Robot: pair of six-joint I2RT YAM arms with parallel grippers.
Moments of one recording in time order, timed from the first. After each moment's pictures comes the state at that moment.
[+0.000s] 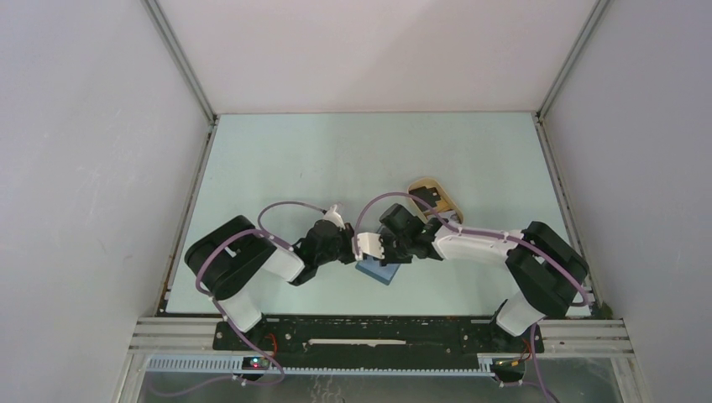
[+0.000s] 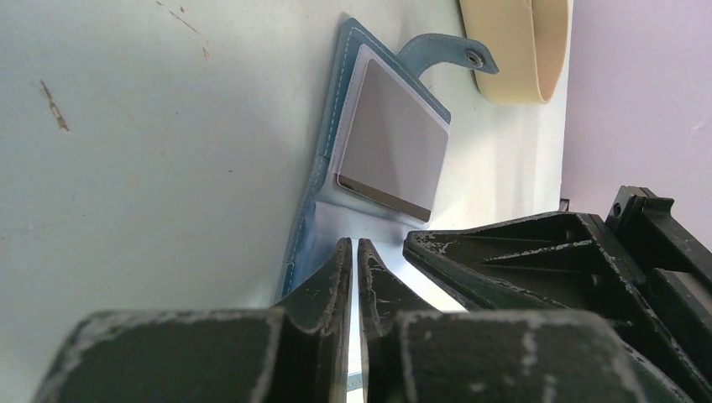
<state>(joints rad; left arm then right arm) -0.75 1.69 0.39 0.81 0.17 -1.02 0.87 1.58 0.85 -0.30 -0.19 -0.80</state>
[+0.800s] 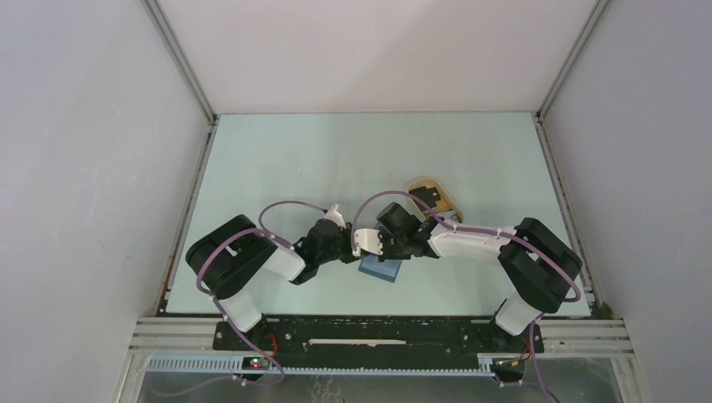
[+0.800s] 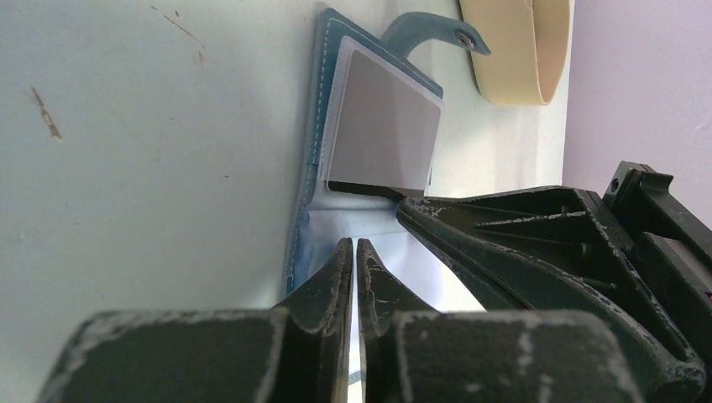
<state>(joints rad) -0.75 1.69 0.40 0.80 0.17 -1.02 0.86 1.62 0.87 -0.29 -0.11 -0.78</state>
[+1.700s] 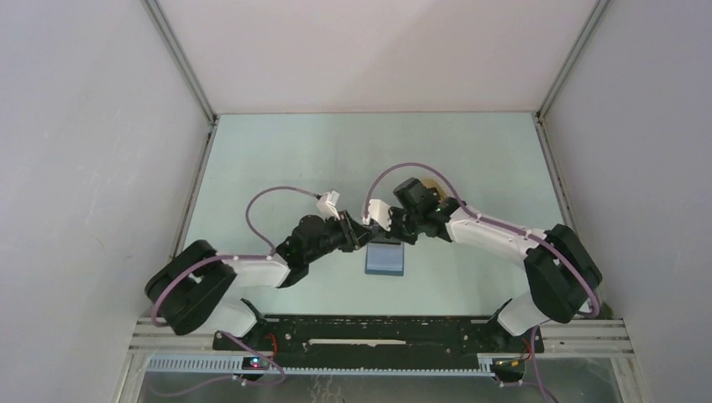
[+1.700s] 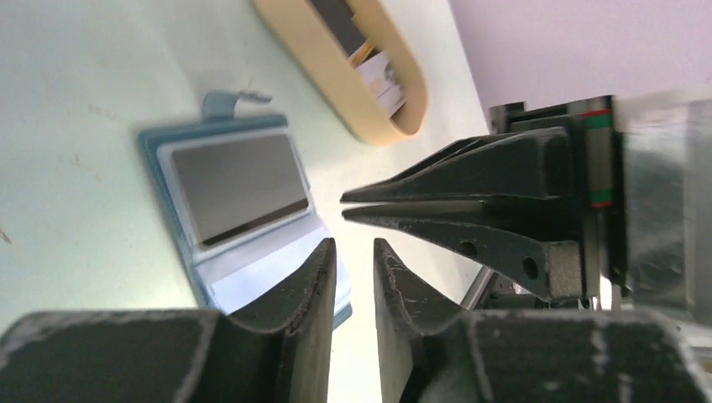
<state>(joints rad) -0.76 1.45 0.38 0.78 0.14 -0.90 0.74 1.54 0.95 -0.37 -0.23 -0.65</state>
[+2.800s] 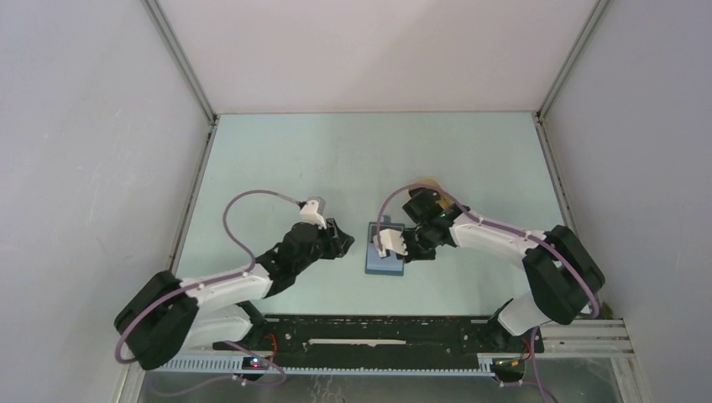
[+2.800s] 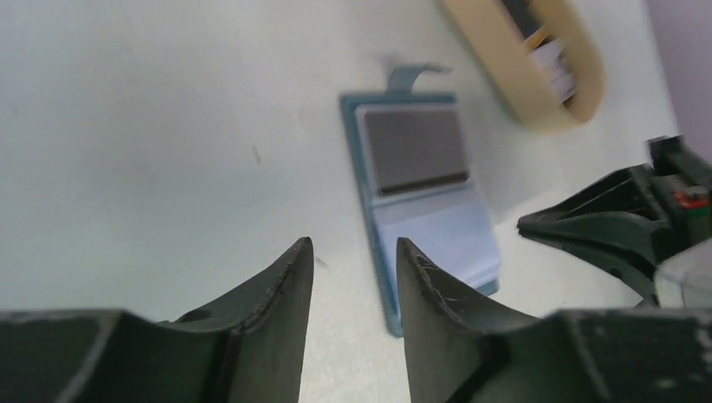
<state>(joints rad) -0.76 1.09 0.31 0.38 -0.14 -0.66 0.69 1.48 0.86 -0.61 -0.36 -1.01</state>
